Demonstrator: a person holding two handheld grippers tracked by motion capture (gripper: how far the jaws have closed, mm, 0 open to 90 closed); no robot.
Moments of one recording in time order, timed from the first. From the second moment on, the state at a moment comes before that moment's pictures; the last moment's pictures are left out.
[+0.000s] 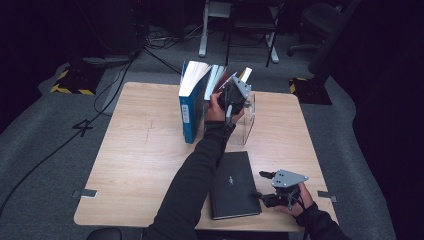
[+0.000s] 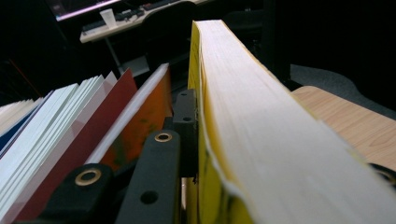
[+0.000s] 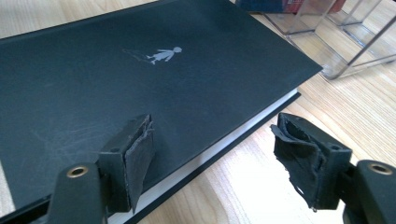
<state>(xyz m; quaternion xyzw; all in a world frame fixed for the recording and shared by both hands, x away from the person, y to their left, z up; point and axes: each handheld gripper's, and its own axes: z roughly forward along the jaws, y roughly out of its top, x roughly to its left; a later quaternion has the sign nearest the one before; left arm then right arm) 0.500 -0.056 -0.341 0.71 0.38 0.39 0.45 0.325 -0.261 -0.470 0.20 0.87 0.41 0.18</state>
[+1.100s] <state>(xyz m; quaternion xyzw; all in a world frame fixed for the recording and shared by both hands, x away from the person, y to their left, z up) 0.473 -0.024 -0.368 0.71 0.36 0.38 0.46 0.322 -0.258 -0.467 0.19 0.88 0.40 0.18</state>
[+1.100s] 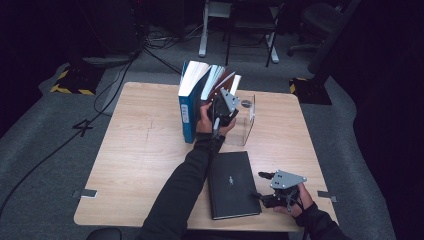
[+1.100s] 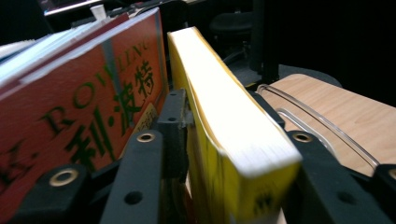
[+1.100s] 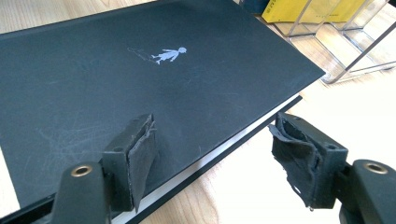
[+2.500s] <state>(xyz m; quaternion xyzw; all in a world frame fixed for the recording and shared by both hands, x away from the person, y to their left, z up) 0.432 0.024 -0.434 0.80 0.31 0.29 0.43 0.326 -0.266 -0.468 0.20 0.87 0.40 0.18</state>
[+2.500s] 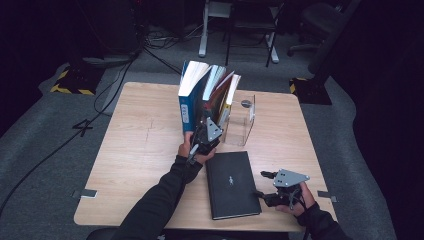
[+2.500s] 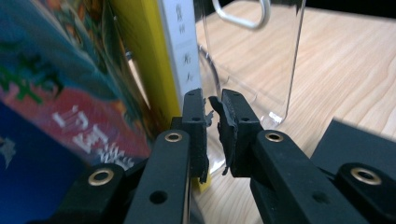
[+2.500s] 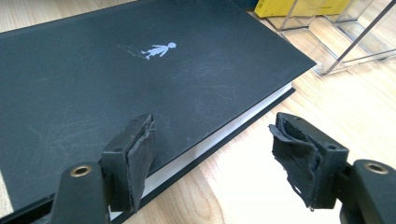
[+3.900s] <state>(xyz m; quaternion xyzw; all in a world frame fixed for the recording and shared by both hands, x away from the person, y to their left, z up) 0.339 0.091 -0.474 0.89 0.21 0.17 0.37 0.320 -0.272 -0.470 0.23 0.88 0.41 0.10</state>
